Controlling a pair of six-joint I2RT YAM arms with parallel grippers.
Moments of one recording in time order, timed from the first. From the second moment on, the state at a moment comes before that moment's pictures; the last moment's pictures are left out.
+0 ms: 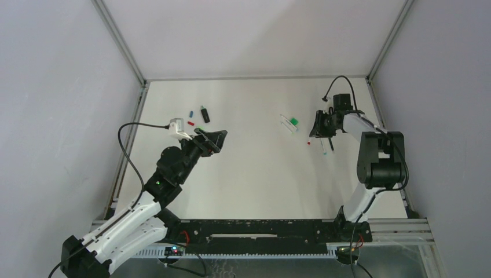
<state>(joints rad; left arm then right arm) -0.62 0.73 0.48 0.24 -0.20 -0.71 -0.03 1.75 1.12 -0.40 -0.38 0.10</state>
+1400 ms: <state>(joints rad) -0.62 0.69 0.47 0.24 -0.21 -0.75 0.08 1.90 1.25 -0.51 -0.09 0.14</state>
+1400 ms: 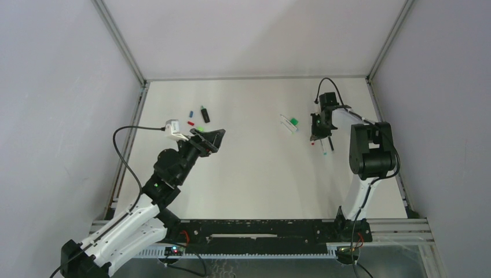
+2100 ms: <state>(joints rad) -0.60 1.11 0.45 0.73 0.07 -1.02 -0.06 1.56 1.12 -0.48 -0.63 0.02</state>
